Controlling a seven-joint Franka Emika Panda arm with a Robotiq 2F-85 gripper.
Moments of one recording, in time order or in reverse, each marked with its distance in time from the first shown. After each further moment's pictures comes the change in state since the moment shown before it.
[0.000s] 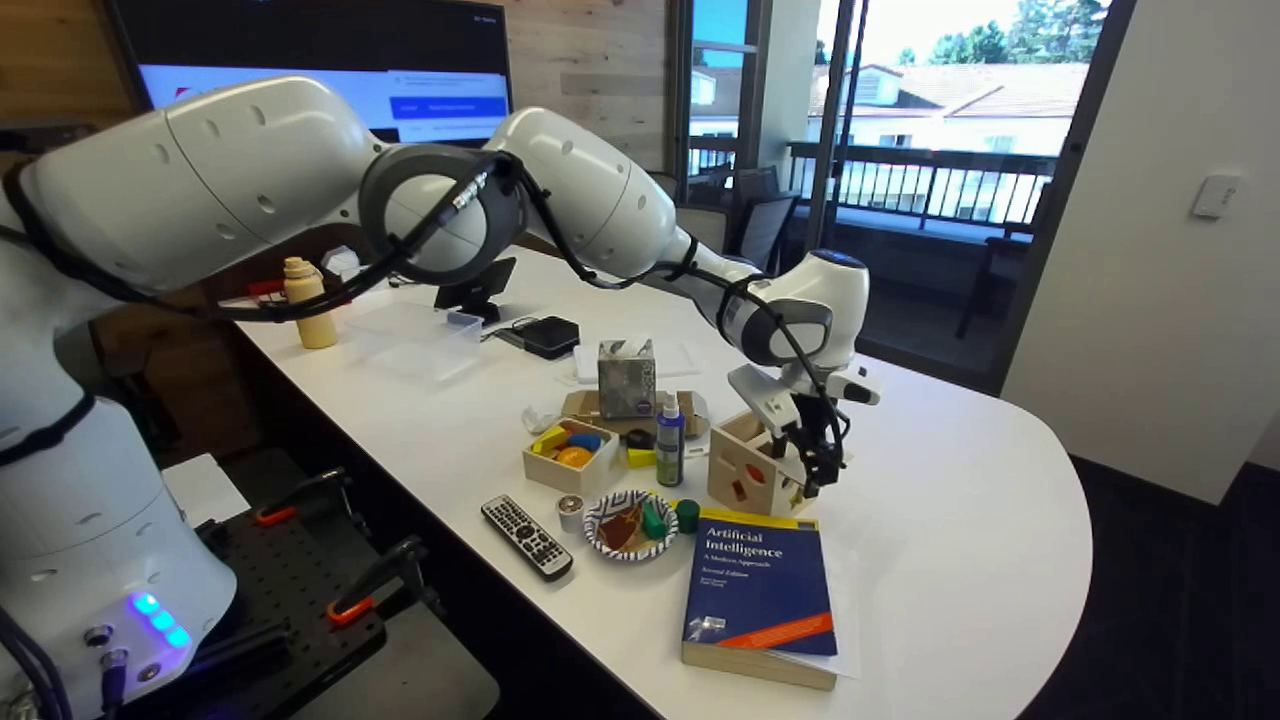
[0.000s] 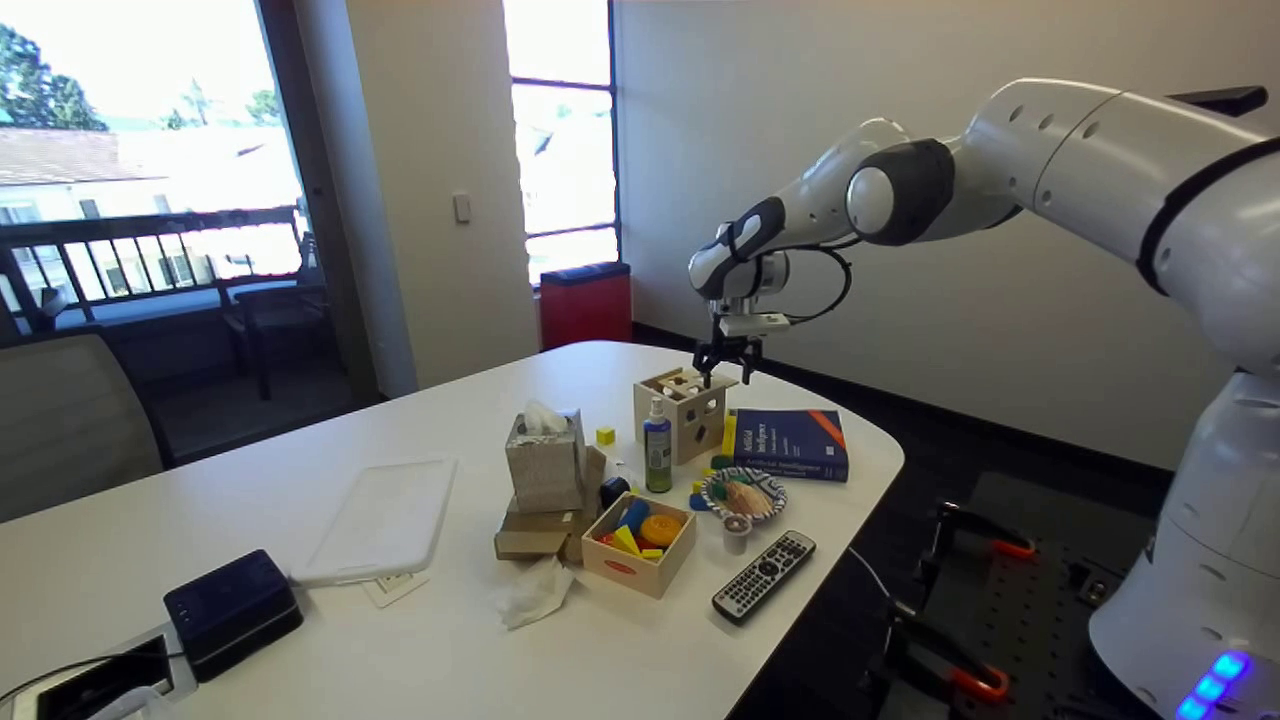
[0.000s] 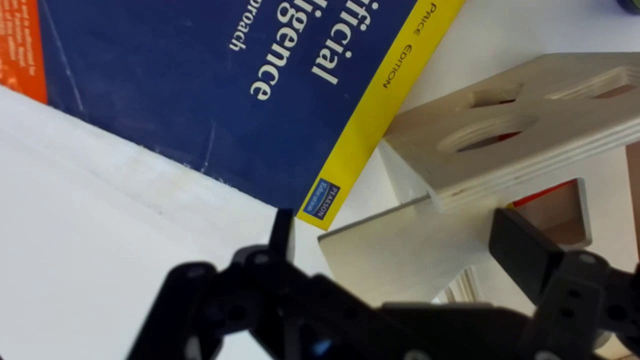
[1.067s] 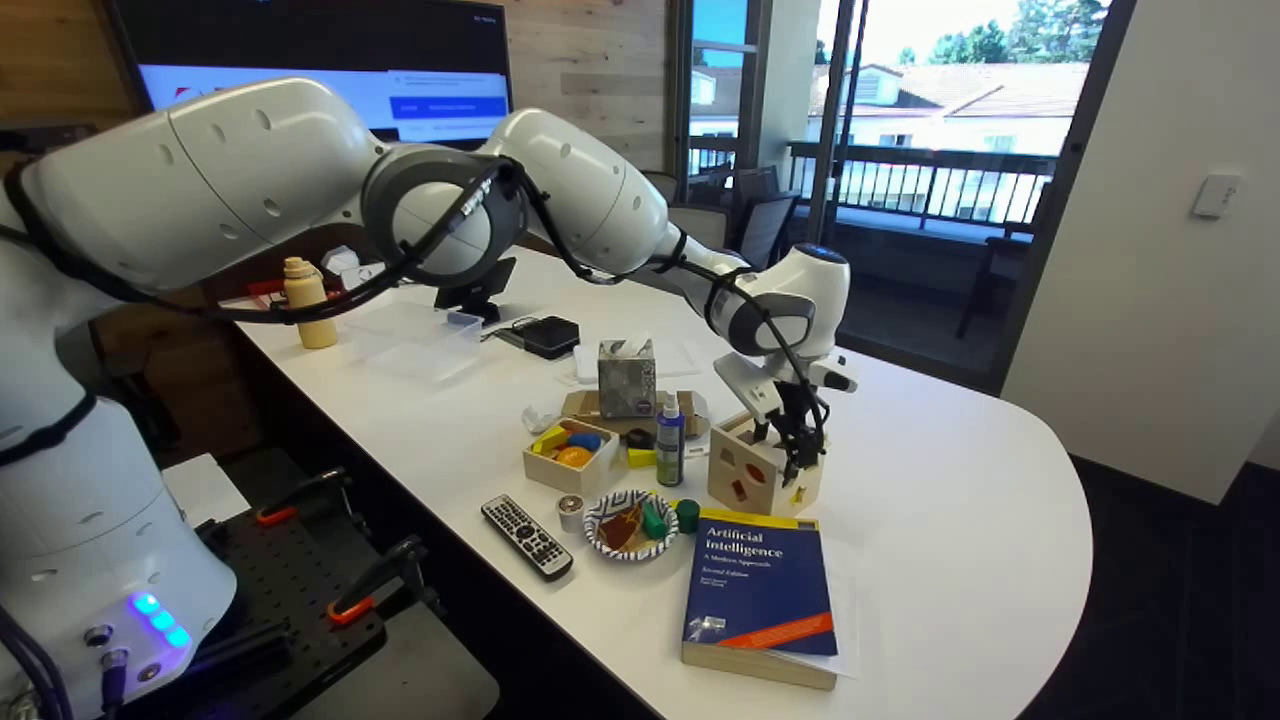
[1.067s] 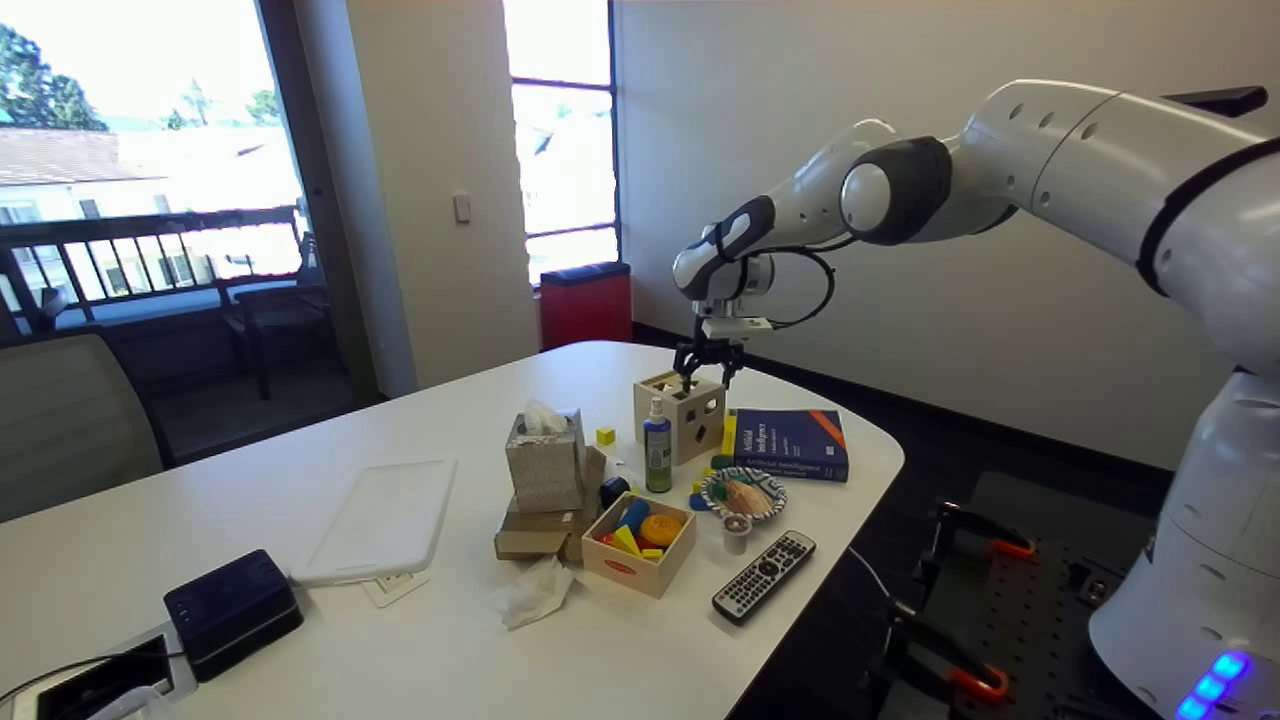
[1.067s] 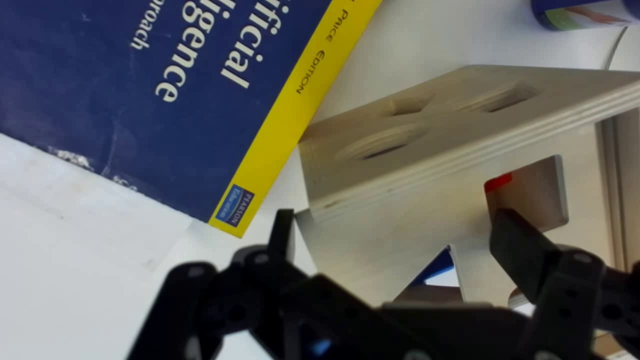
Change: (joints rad) arm 0.018 0.004 0.057 0.006 0.000 0.000 0.000
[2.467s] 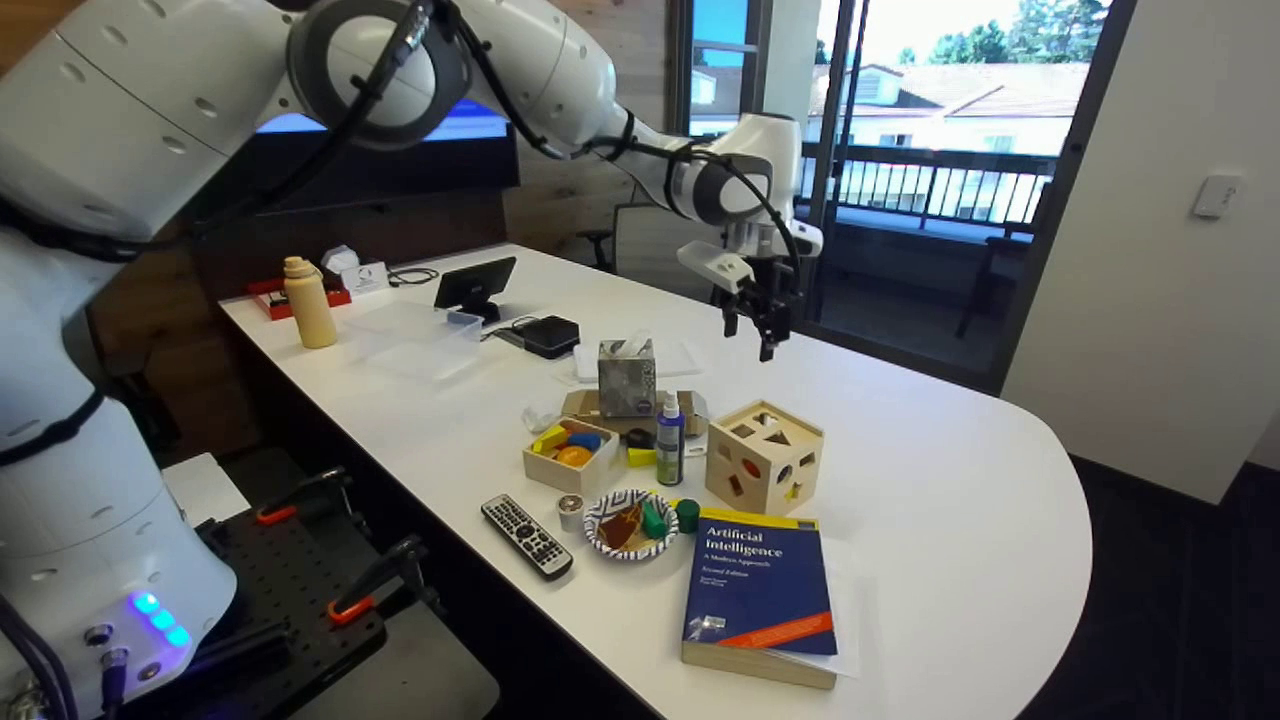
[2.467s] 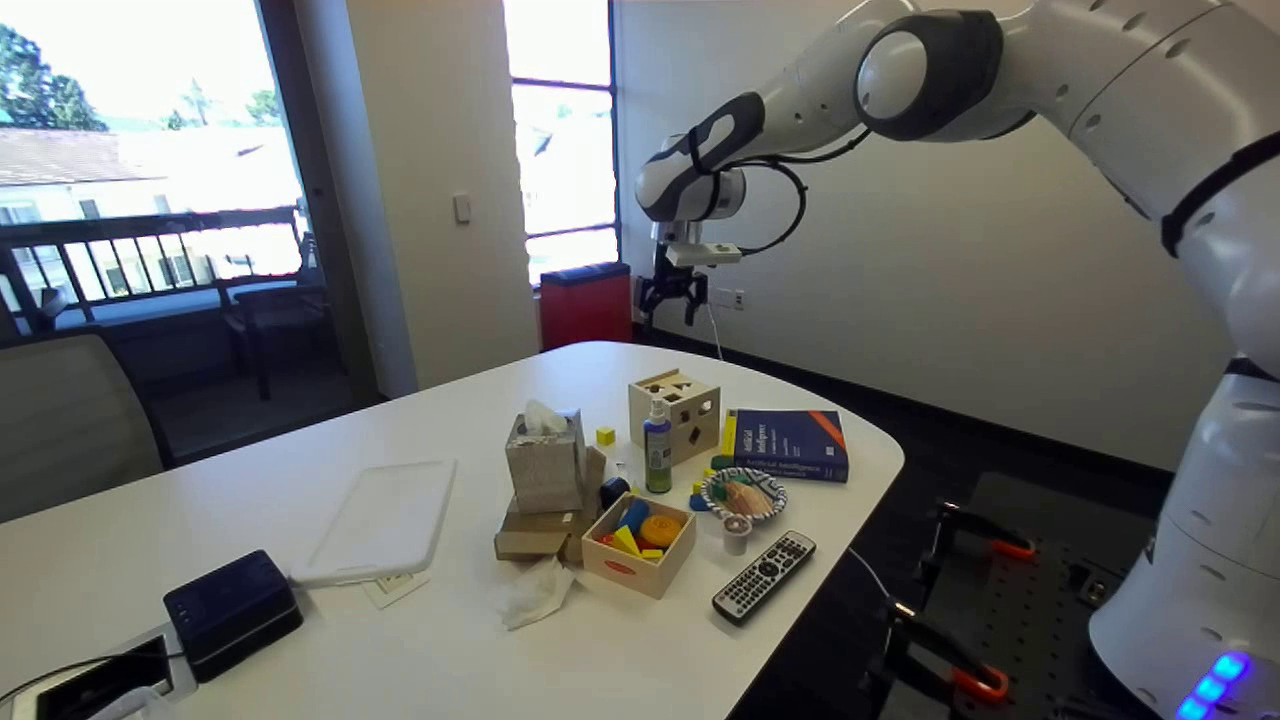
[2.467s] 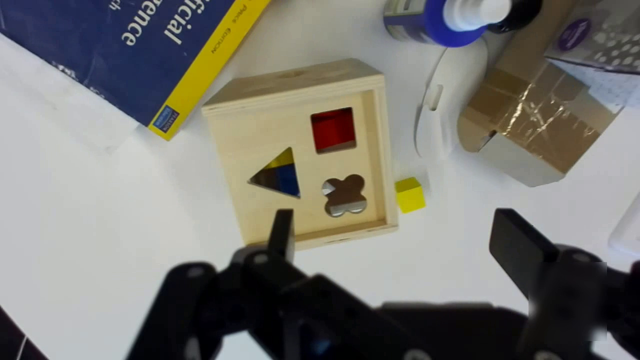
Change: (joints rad) arm 0.125 -0.348 0.014 -0.230 -0.068 -0.049 0.023
